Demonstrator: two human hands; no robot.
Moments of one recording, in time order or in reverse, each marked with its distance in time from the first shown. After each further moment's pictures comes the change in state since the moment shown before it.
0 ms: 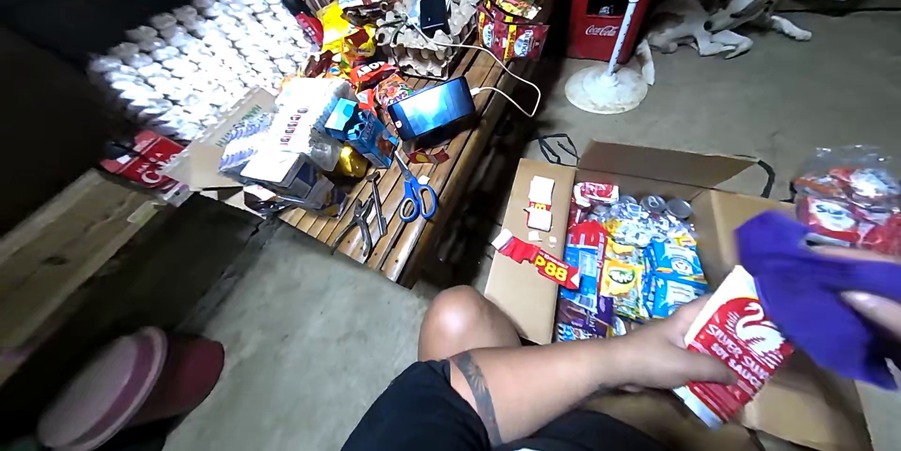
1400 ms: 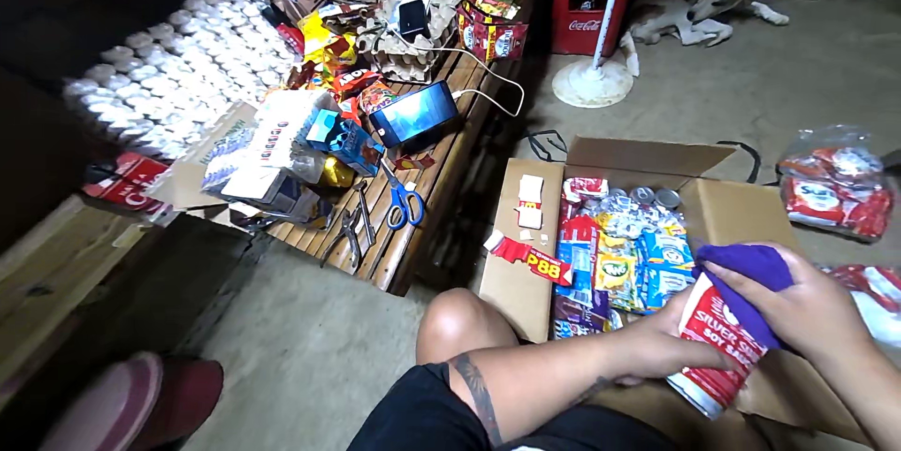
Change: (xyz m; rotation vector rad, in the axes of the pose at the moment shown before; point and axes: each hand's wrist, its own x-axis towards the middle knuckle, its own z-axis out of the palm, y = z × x) left_hand 0.011 -0.005 0.003 -0.083 -0.014 -0.067; right_hand 0.008 0.048 0.042 -0.506 0.227 0.026
